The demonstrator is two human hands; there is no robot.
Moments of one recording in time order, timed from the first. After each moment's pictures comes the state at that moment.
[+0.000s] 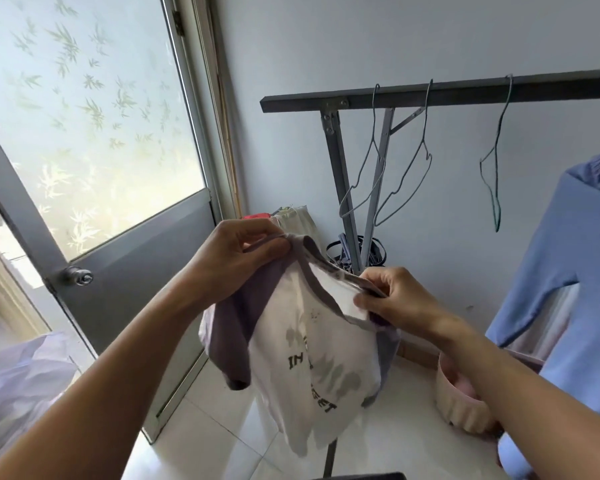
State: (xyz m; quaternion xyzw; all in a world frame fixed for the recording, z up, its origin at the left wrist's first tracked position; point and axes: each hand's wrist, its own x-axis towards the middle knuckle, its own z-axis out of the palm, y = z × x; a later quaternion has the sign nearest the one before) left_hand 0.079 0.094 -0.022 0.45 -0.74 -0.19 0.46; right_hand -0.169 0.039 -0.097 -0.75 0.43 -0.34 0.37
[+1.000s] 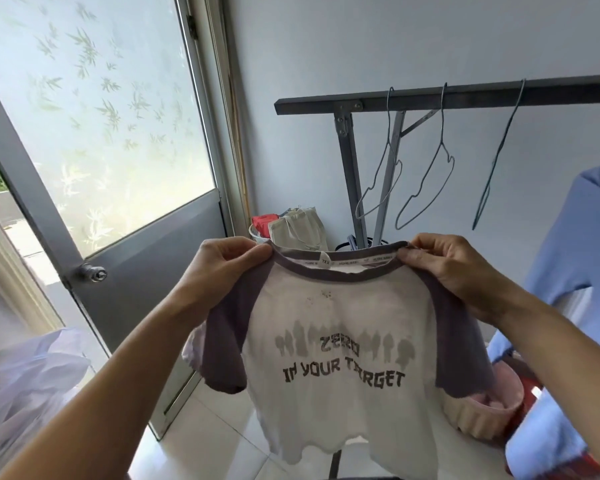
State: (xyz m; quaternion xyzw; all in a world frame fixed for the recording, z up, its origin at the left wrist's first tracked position) left_hand 0.110 0.100 -0.044 0.54 -0.59 -0.29 0.53; right_hand -0.196 0.054 -0.049 -0.66 0.40 -0.44 0.45
